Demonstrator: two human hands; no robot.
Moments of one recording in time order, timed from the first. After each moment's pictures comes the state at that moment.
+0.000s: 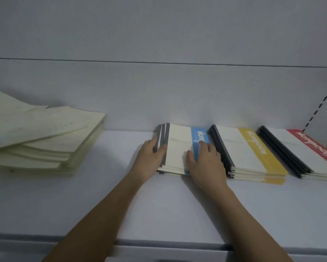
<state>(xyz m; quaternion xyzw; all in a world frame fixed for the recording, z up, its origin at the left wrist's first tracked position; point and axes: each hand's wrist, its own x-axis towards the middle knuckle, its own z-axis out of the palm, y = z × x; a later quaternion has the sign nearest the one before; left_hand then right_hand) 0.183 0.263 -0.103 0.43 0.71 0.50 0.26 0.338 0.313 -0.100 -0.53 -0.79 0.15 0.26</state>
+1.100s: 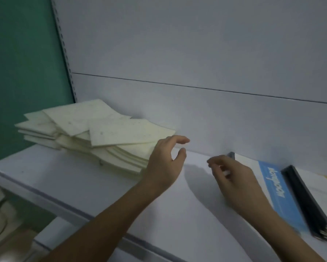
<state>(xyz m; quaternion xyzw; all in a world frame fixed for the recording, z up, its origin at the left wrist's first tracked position) 0.113 0.146 -0.035 0.48 0.69 0.54 -0.07 0.267 0.251 -0.040 -0.25 -0.87 0.24 0.34</state>
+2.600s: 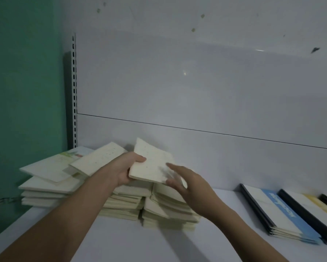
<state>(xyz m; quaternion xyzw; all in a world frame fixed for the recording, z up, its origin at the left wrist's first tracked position) -0.143 0.046 0.053 0.24 0.57 0.61 0.48 0.060 0.126 0.015 -0.23 -0.92 0.15 0.27</state>
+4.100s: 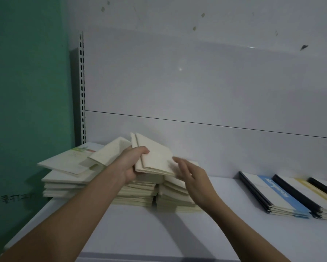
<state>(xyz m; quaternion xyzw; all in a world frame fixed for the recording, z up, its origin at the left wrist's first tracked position) -0.147 0.009 0.049 0.25 0.56 0.66 0.43 0.037 0.083 -0.003 -0.27 -0.83 0.29 0.39</state>
